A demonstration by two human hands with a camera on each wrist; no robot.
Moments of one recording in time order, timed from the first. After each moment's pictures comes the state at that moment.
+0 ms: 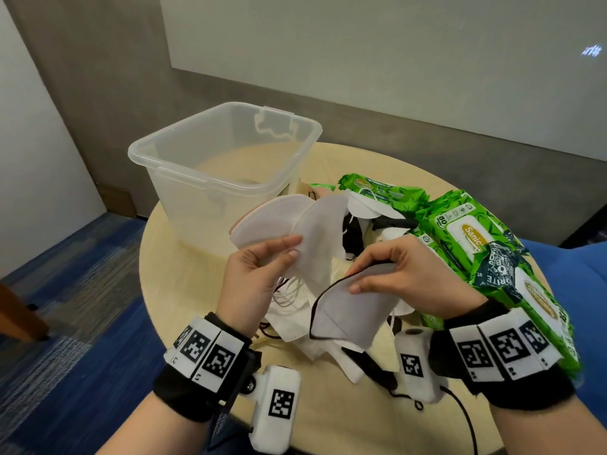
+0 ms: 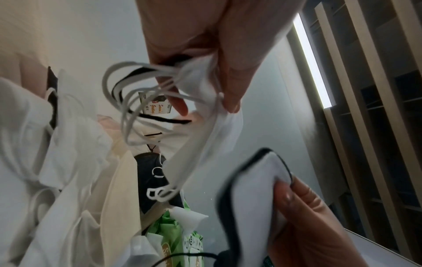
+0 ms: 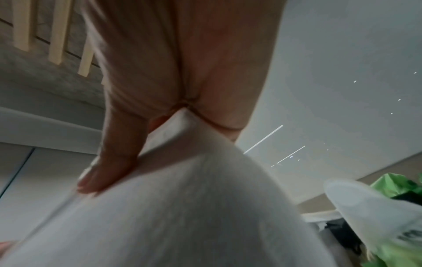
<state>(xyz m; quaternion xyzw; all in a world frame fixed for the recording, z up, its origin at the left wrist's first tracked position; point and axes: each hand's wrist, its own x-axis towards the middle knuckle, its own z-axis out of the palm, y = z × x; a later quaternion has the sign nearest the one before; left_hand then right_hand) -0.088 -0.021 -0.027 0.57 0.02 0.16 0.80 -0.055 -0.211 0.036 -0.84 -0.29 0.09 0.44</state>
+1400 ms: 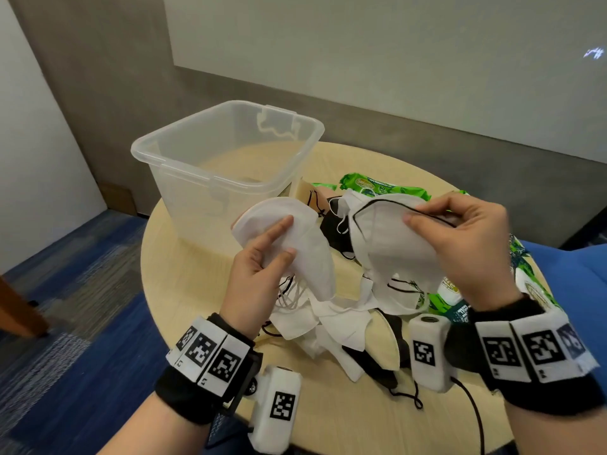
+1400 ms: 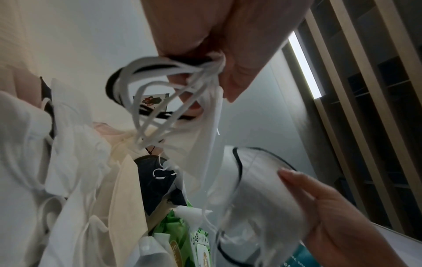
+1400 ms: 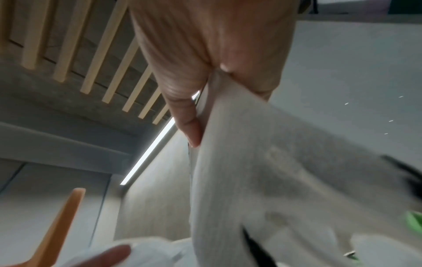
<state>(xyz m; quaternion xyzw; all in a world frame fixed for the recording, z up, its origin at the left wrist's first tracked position) -0.091 -0.021 -0.029 0.58 -0.02 0.18 0.79 -0.045 -0.228 0.047 -0.79 -0.16 -0.25 0.54</state>
